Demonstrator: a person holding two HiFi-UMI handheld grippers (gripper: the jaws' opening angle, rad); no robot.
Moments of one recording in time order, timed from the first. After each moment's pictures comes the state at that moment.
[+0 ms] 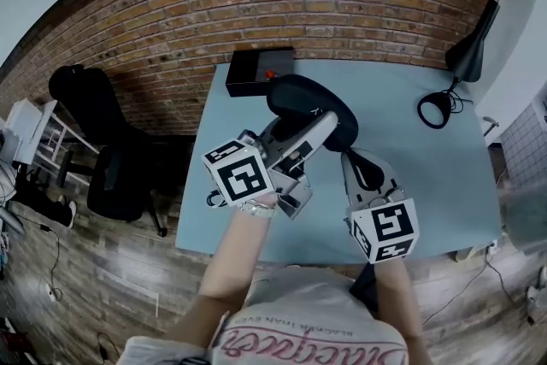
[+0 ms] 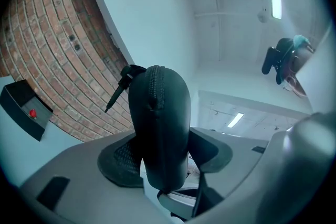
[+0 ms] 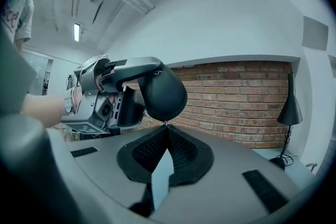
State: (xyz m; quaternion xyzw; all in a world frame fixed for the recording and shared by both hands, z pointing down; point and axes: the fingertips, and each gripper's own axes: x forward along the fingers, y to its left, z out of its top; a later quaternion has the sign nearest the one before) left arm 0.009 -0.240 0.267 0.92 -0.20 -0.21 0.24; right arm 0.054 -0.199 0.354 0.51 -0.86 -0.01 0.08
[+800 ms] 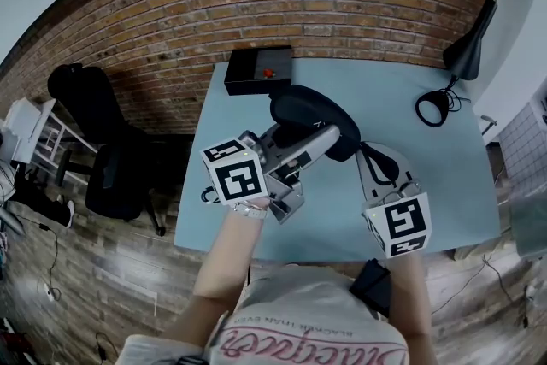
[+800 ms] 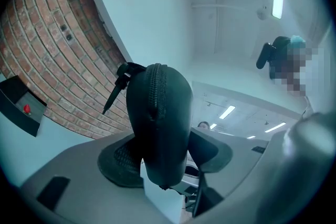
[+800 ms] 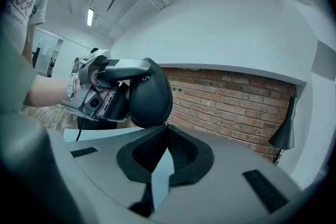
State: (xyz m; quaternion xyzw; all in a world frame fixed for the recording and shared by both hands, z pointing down) left arm 0.016 -0.219 0.278 0.94 -0.16 -0.16 0.24; right arm 0.074 -0.196 0.341 0.50 -0.85 -0.07 0.13
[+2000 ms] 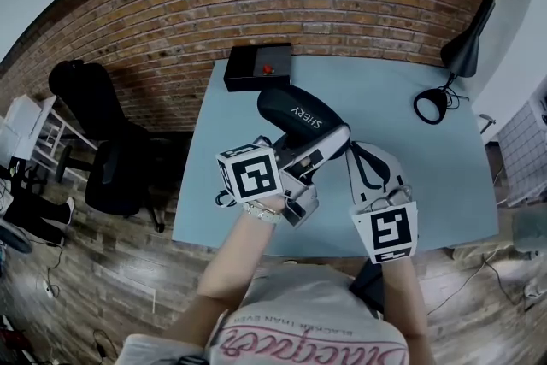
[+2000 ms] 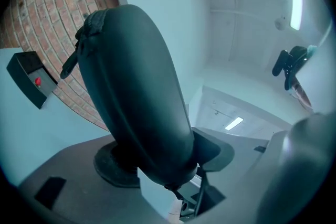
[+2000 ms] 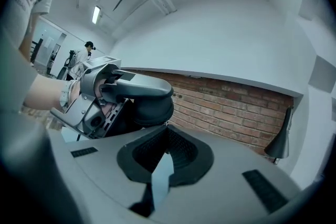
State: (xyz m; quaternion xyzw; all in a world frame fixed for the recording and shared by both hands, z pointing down) left arm 0.037 -0.214 0.300 0.91 -0.17 -0.18 0.32; right arm 0.058 -0.177 0.326 0.51 -0.84 -0.12 0.12
